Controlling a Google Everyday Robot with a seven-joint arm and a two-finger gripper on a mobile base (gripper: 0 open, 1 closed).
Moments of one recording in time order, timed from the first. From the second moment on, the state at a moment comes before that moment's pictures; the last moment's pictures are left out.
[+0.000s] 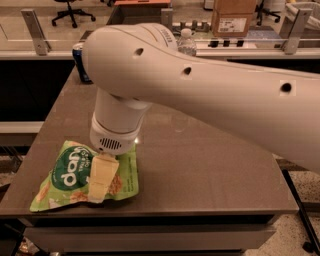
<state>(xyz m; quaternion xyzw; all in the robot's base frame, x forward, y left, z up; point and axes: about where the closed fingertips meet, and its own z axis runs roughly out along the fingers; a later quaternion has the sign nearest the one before) 0.412 0.115 0.840 -0.67 0.72 0.11 0.13</state>
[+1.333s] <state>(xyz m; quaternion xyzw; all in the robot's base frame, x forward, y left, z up) 0.408 0.116 0.845 -0.67 0.72 0.11 0.13</state>
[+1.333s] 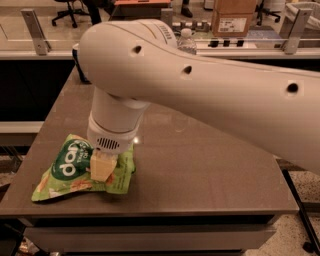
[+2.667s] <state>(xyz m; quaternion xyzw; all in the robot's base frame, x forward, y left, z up) 0.521 0.117 0.893 -0.59 0.76 0.19 0.19</state>
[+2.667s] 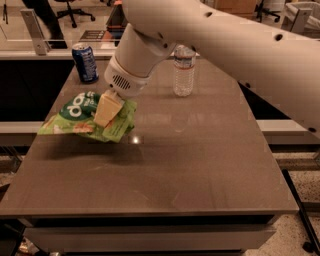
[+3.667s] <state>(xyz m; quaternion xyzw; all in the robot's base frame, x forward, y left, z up) 0.627 0.115 0.898 -0.41 0.88 0.13 0.21</state>
